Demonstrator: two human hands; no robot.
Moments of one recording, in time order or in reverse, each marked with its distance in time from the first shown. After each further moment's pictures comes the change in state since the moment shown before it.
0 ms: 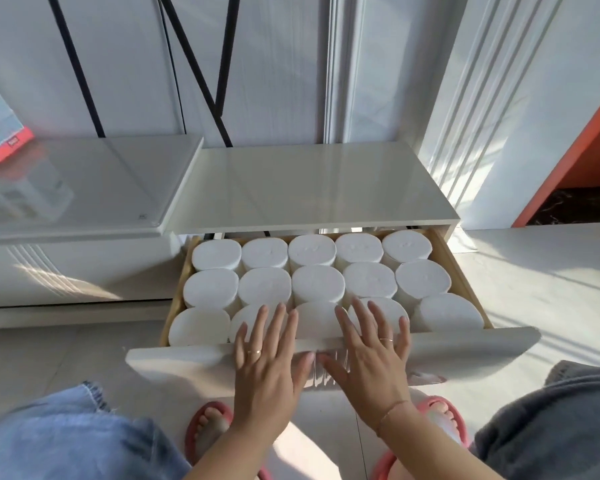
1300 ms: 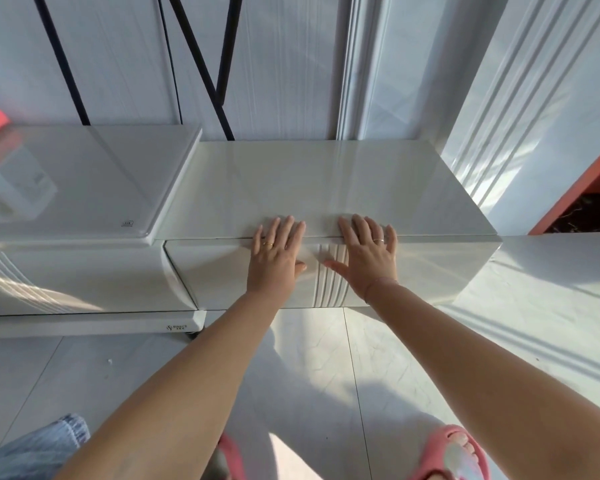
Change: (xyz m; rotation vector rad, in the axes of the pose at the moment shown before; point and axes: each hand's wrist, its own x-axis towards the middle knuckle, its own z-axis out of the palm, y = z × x) left_hand 0.206 -0.070 0.060 0.096 -0.047 0.045; right_hand 0.225 0.019 0.037 -0.076 0.060 -0.036
